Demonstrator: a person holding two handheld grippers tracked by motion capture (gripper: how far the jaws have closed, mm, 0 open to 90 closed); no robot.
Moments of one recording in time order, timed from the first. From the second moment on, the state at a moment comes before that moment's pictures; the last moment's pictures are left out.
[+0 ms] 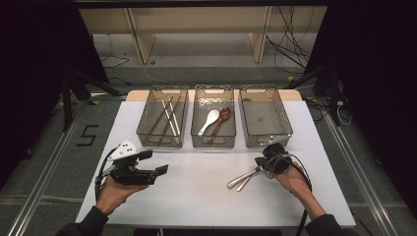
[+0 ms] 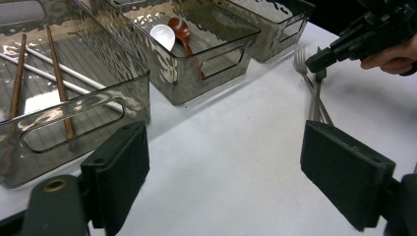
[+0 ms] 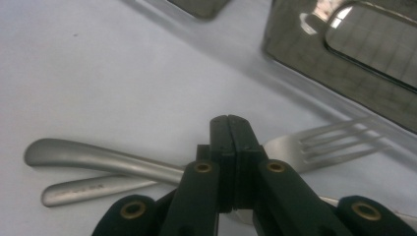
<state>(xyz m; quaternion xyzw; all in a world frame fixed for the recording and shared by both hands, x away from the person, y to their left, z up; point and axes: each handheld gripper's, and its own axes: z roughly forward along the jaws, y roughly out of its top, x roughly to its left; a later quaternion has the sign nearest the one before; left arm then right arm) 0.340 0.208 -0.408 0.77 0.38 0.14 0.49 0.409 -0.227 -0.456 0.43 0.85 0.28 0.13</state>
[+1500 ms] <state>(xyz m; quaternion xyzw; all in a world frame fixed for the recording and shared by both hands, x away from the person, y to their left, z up) 0.338 0.210 -0.409 0.77 0.37 0.14 0.49 0.394 -0.250 -0.461 0.46 0.86 0.19 0.08</state>
